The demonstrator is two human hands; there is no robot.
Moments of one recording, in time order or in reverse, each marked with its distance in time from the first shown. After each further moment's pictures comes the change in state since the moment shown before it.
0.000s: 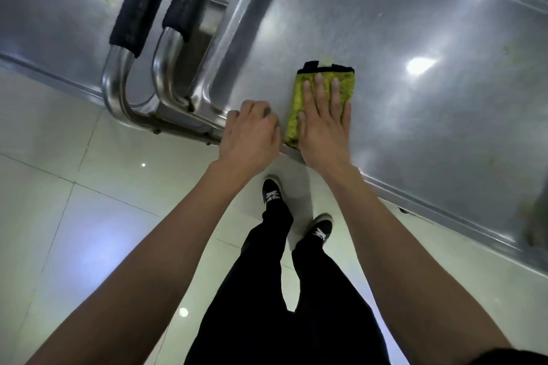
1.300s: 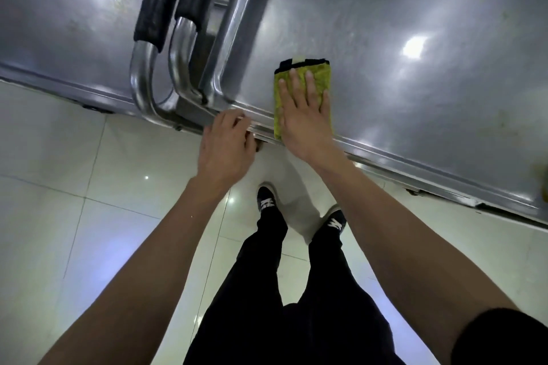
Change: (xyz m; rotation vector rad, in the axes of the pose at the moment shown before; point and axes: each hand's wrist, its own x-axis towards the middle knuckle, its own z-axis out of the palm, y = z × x) left_hand -0.056 -0.079 0.016 -0.123 0.094 0.004; right_hand -0.008 -0.073 0.013 -0.056 -0.131 0.001
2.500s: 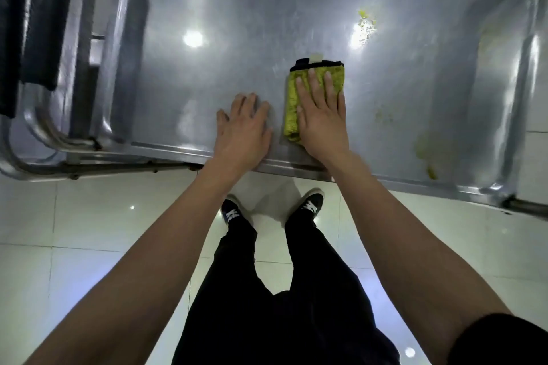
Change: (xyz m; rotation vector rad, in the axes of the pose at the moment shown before) left_hand 0.090 0.226 0.042 0.193 -0.167 0.238; right_hand -0.057 0.233 -0.062 0.107 0.141 0.226
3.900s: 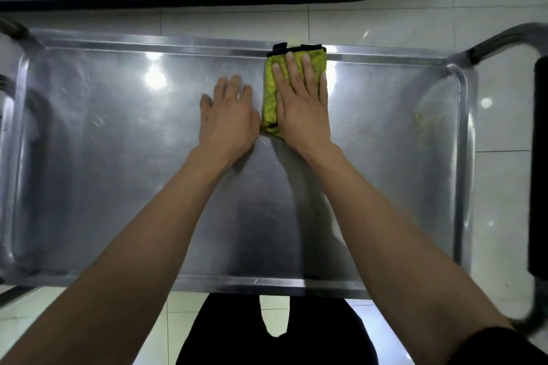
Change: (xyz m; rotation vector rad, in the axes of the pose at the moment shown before) left_hand 0.254 0.101 -0.070 0.042 0.015 -0.008; right_hand 0.197 0.124 -0.090 -0.057 0.066 0.048
